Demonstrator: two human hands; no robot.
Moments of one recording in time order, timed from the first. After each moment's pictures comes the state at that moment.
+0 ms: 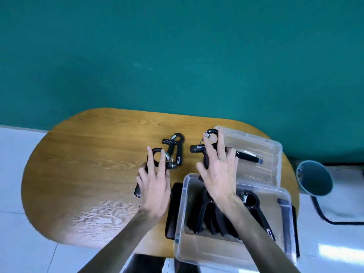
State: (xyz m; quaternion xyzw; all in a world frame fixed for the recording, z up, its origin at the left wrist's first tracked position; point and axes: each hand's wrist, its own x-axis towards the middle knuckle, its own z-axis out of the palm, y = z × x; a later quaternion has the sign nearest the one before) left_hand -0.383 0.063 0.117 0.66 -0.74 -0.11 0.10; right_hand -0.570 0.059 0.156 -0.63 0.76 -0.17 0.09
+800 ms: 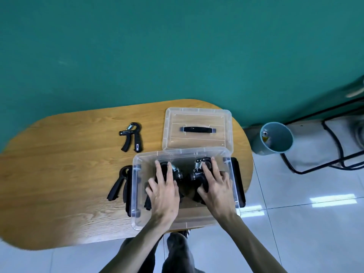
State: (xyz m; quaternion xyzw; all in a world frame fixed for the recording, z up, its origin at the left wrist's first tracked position) left_hand -0.514 0.183 0.092 0.63 -0.76 -0.16 -0.02; right_hand -0.677 0.244 0.093 -0.55 0.80 -0.15 0.19
